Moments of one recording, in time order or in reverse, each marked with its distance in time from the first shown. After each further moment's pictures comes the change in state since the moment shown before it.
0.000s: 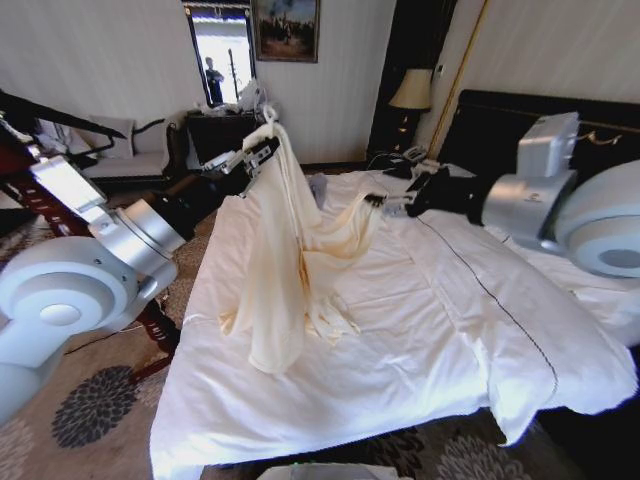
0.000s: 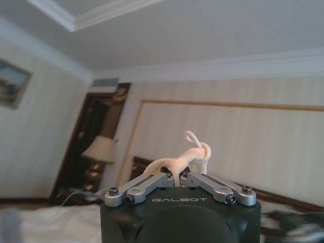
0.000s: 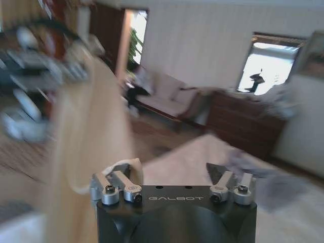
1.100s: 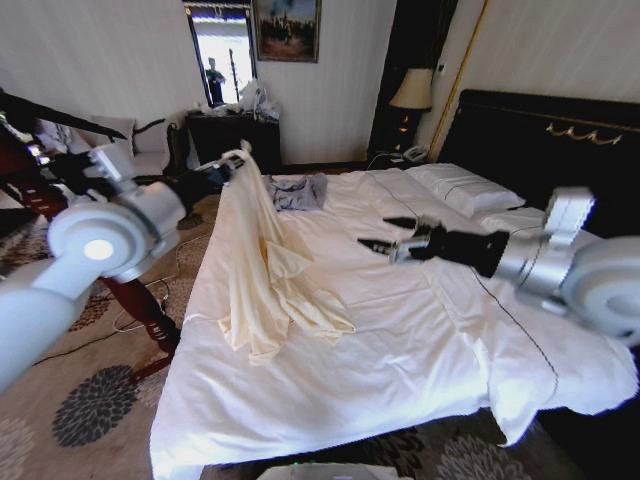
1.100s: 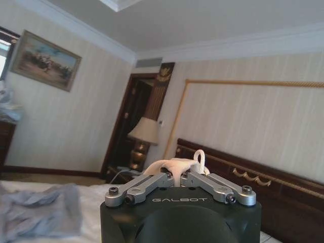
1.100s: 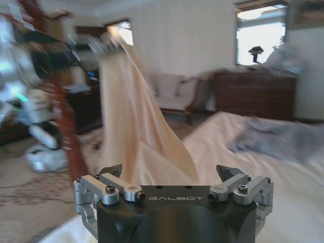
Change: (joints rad) left arm -0.501 -0.059 0.404 0.262 -0.081 0.081 -0.173; right arm 0.010 0.411 -0.289 0.042 -0.230 -0.064 -0.029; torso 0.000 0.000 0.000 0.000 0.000
